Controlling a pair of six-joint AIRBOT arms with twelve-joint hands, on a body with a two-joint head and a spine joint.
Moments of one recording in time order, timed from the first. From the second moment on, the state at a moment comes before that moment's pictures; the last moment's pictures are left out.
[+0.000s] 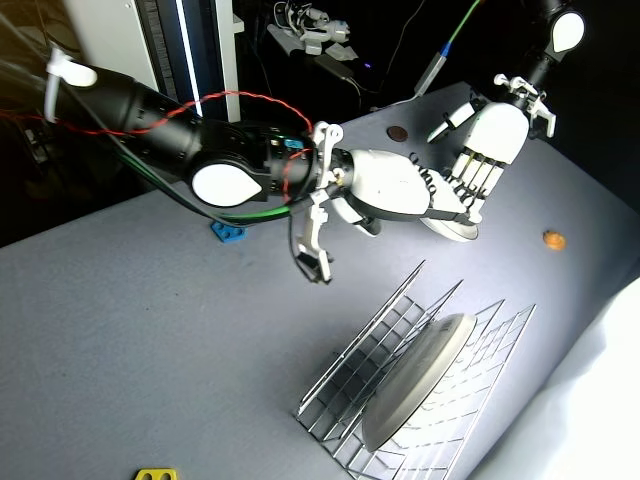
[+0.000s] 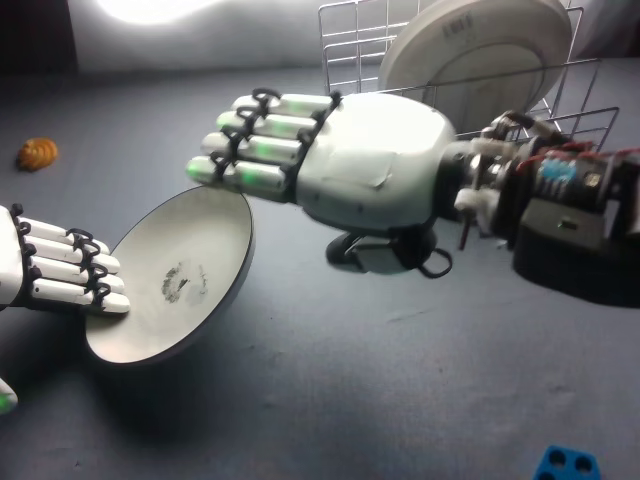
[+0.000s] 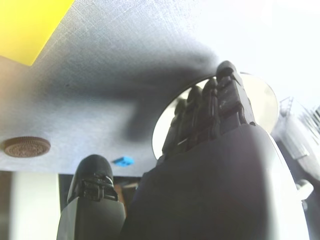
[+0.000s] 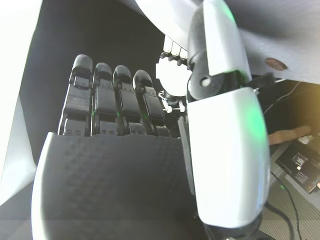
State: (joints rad) left arm 0.70 -0.96 1.62 1.61 -0.96 -0.21; right arm -0.40 -1.34 1.15 -0.17 0.49 -1.14
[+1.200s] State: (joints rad) left arm 0.70 -0.96 1.62 1.61 -0.96 -0.21; right arm -0.44 -1.62 1.36 -0.16 0.55 -1.20
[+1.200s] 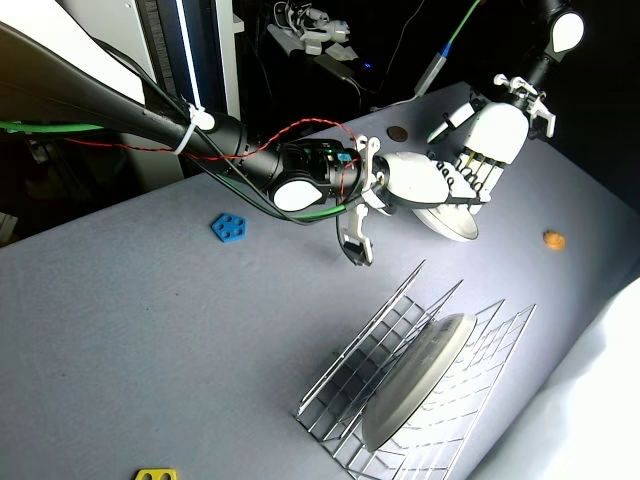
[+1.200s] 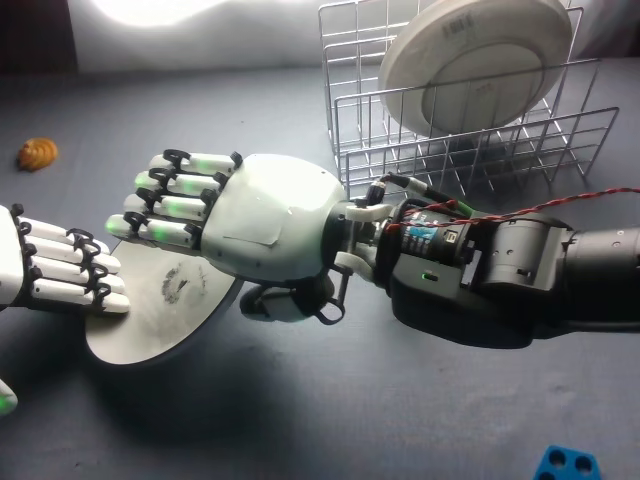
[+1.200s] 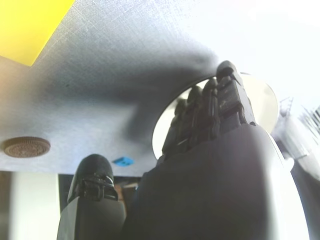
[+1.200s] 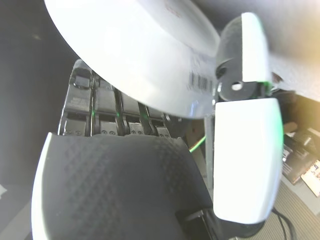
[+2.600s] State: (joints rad) left arm 0.59 -0.98 1.63 1.67 -0.98 -0.22; right arm -0.45 -1.66 1.42 -0.15 0.63 -1.20
